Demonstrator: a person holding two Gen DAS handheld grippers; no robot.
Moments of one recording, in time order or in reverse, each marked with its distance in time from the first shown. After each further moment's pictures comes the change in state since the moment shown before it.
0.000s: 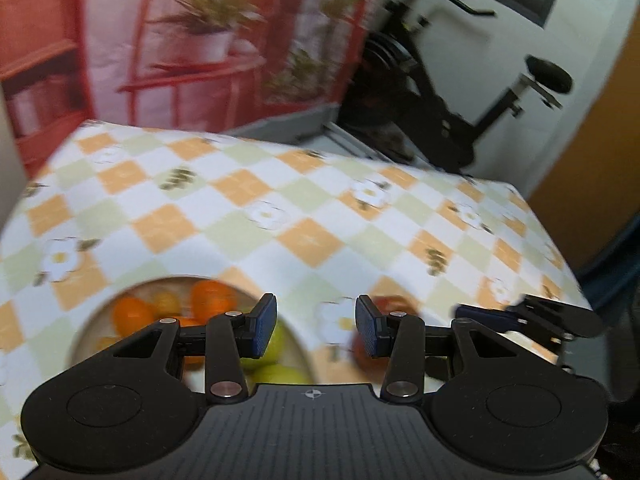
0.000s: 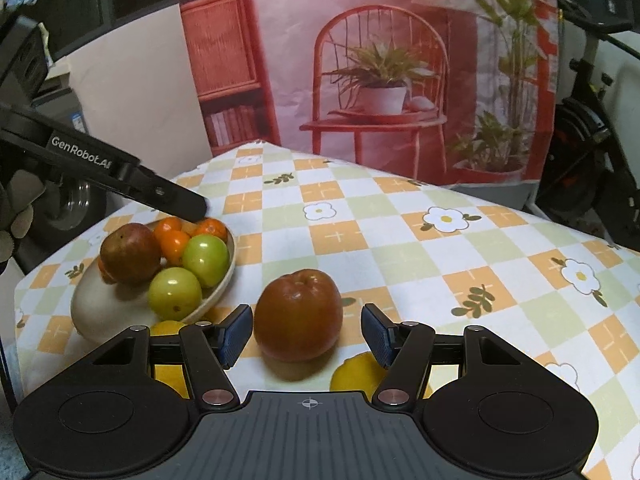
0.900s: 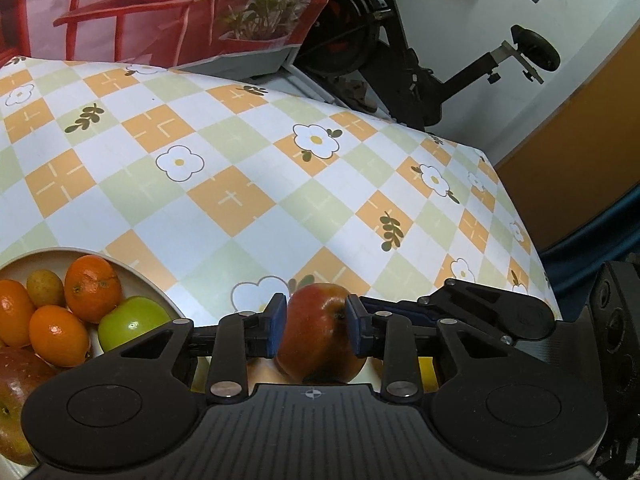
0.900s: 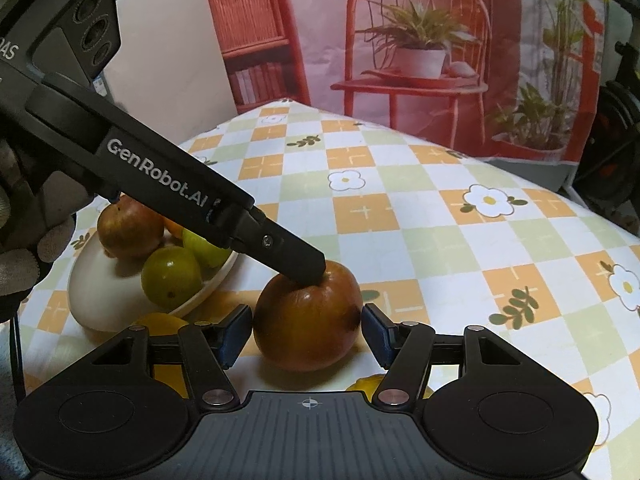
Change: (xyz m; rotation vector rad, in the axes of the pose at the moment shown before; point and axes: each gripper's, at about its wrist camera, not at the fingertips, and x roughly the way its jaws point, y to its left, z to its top) left arm 0.068 -0.015 0.006 -0.068 0.167 -0.154; right arm 0.043 -0.007 0.014 -0.044 0.135 0.092
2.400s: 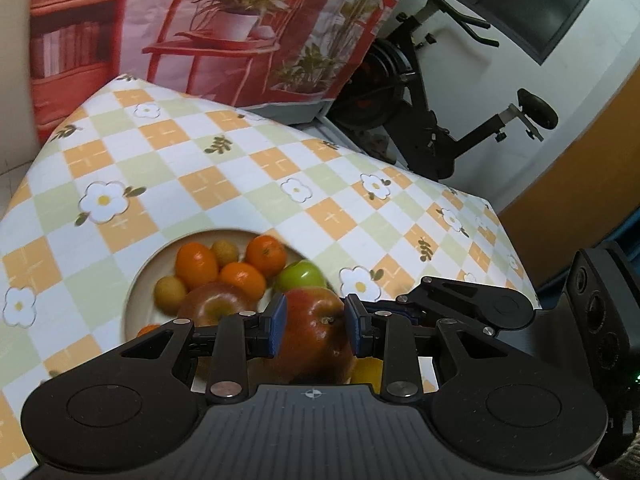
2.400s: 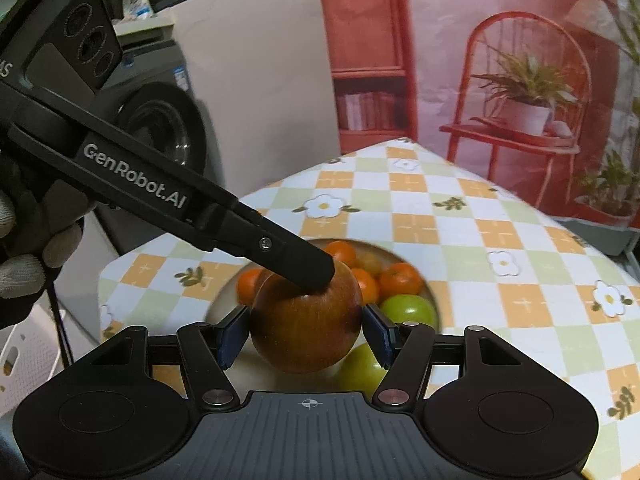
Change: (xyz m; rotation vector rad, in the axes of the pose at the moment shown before) left arm -0.134 0.075 -0.051 -0.071 -0.155 0.026; right arm 0.013 0.142 0.052 -0.152 -0.032 0.149
